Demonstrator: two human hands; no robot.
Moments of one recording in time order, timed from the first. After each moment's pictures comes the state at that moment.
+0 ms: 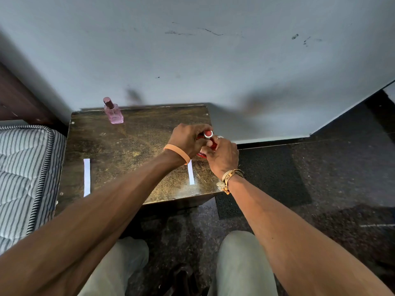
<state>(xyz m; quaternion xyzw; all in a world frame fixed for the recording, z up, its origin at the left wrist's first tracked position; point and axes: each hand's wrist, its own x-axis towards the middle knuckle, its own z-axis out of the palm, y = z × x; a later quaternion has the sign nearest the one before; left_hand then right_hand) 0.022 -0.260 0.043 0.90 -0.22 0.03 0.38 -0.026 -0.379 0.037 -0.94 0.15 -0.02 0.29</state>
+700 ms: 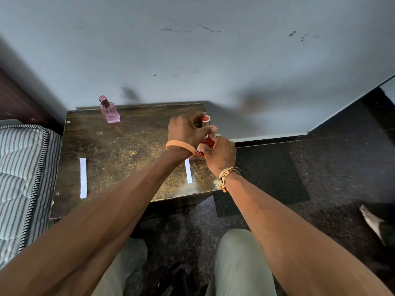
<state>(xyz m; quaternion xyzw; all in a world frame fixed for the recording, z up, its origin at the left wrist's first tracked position) 0.025 -0.277 0.055 0.88 -0.08 0.09 0.47 -0.025 -0.376 0.038 -0.94 0.17 -0.02 0.29</state>
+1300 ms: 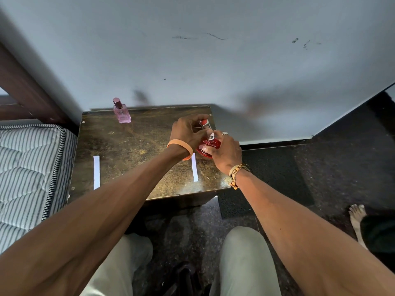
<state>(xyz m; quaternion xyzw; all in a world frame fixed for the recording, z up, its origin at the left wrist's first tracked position) 0.015 -0.256 0.064 0.84 -0.07 -0.02 0.55 -0.031 -0.378 0.051 -0.94 0.14 0.03 0.30</state>
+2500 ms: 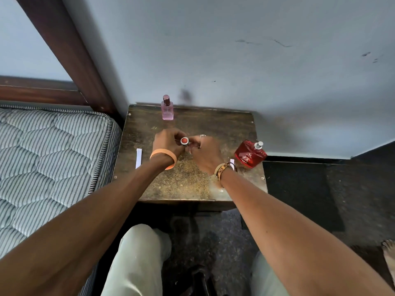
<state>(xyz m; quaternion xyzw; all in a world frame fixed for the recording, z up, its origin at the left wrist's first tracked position) 0.015 -0.103 0.015 0.90 0.07 -0.03 0.43 0.002 -0.236 0.031 -0.90 -0.01 0.11 0.43</state>
